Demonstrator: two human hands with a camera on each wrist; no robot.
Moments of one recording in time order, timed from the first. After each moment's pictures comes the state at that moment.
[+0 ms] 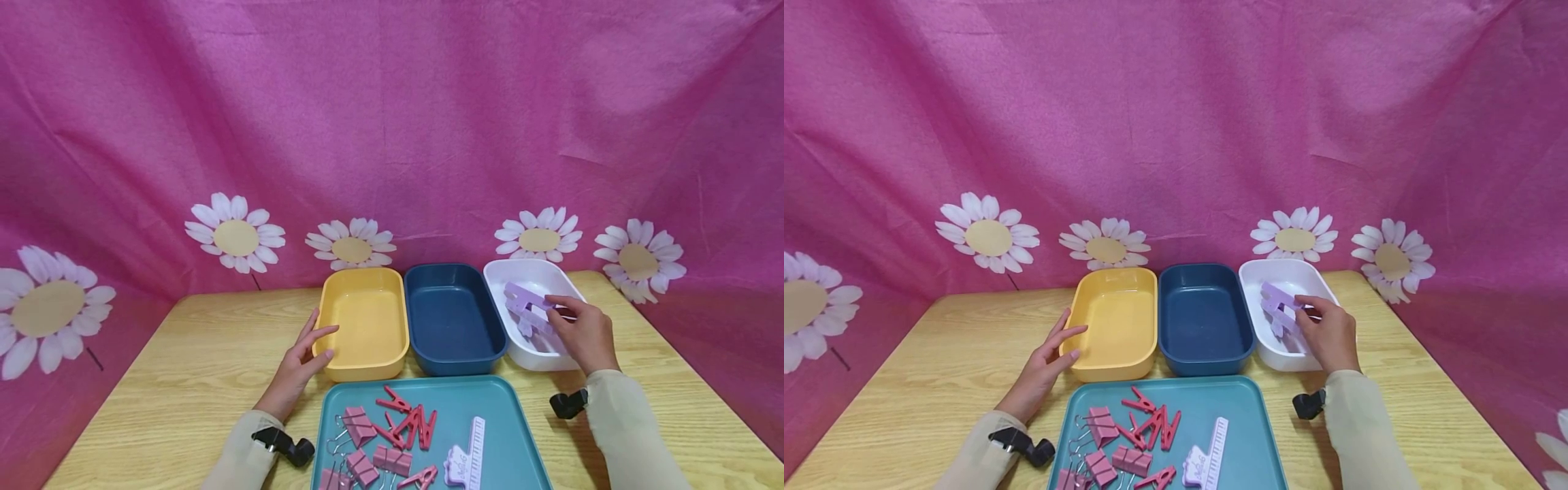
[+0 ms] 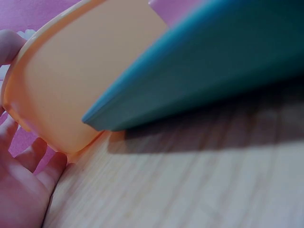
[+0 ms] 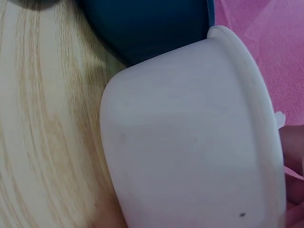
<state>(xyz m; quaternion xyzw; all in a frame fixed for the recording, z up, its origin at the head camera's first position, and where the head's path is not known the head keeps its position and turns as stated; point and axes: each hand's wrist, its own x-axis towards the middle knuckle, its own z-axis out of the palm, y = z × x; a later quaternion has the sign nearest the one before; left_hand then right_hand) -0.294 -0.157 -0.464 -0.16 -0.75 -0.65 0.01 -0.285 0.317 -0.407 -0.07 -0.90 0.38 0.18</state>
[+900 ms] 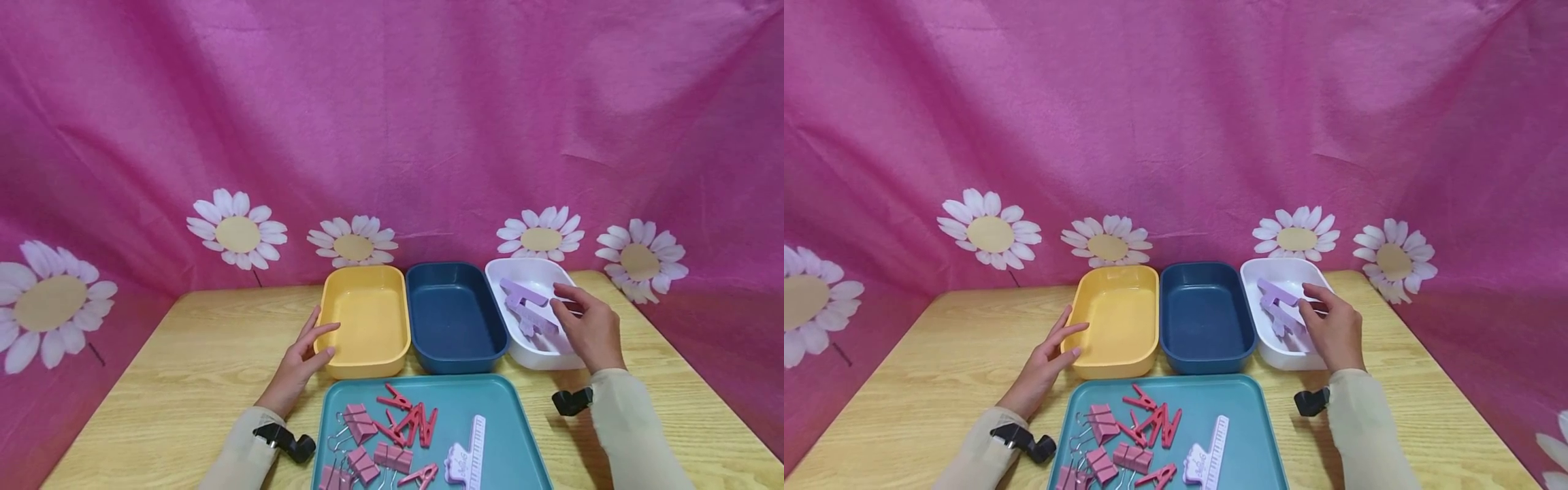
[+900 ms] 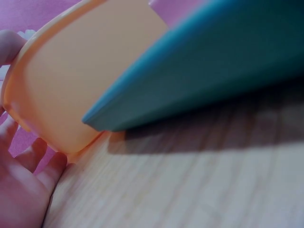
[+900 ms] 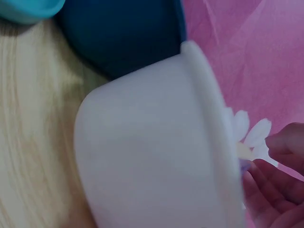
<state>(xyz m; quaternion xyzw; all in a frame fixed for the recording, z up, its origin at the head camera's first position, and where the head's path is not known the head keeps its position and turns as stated) -0.294 -0.157 -0.464 -0.15 -0.75 -0.65 0.01 -0.280 0.316 -0.395 -0.06 -0.89 0.40 0.20</state>
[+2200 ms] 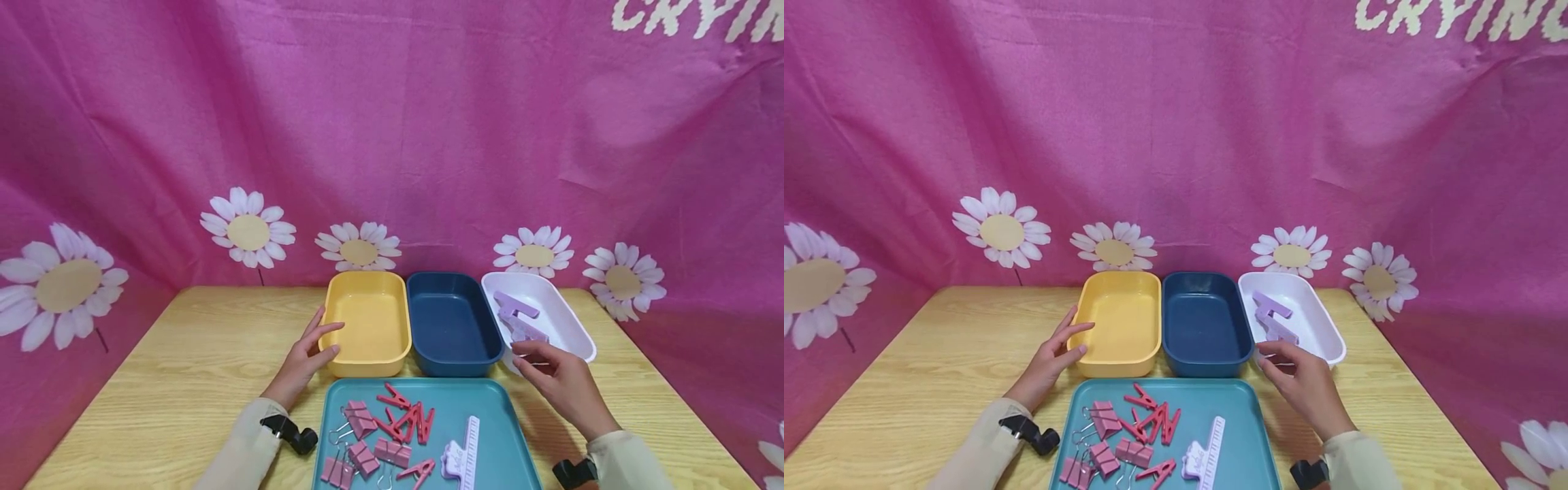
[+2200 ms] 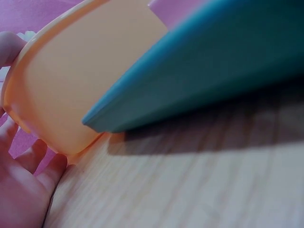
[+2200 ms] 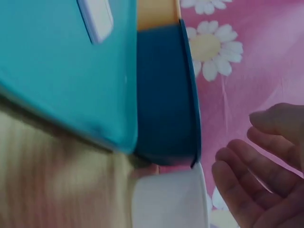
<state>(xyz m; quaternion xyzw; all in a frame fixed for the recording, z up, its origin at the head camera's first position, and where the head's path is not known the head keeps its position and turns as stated) -0.281 -0.155 -0.439 -0.15 -0.74 -0.66 -0.02 -0.211 0.266 -0.397 0.10 -0.90 0.38 0.17</state>
